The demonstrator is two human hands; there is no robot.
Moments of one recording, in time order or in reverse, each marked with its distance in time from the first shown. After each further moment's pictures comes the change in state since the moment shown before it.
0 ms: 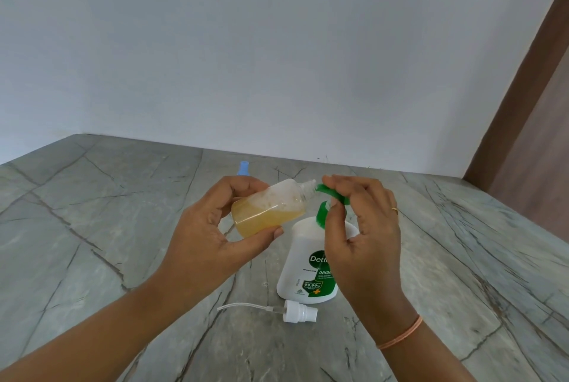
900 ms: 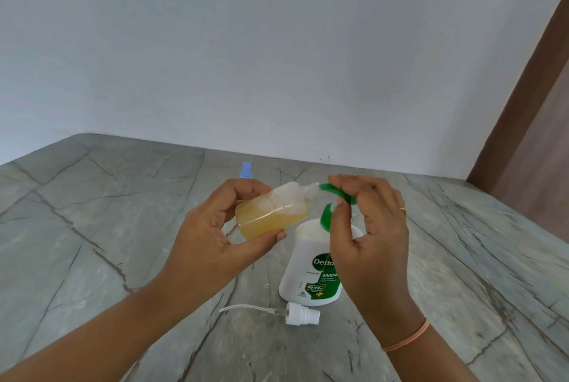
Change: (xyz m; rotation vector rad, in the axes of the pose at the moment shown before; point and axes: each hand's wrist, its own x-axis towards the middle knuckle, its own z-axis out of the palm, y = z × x) left_hand -0.001 0.001 0.001 -0.020 -0.015 -0.007; right_hand 0.004 -0.001 -0.003 -0.010 0.013 -0.013
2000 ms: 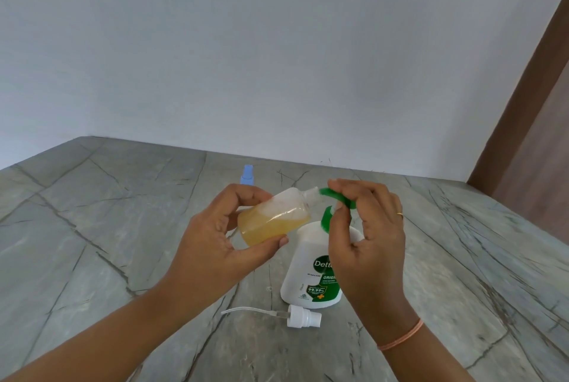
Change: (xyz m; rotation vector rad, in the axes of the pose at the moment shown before) left_hand -0.001 -0.001 0.000 -0.001 0.004 -0.041; right_hand -0.003 0.002 0.006 0.016 0.023 -0.016
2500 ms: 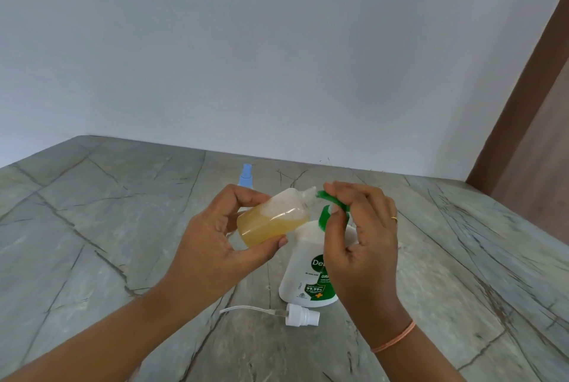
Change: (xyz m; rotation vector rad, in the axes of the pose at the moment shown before) left_hand -0.002 -0.002 0.002 -0.009 0.008 -0.002; right_hand -0.006 0.003 0.004 0.011 0.009 -0.009
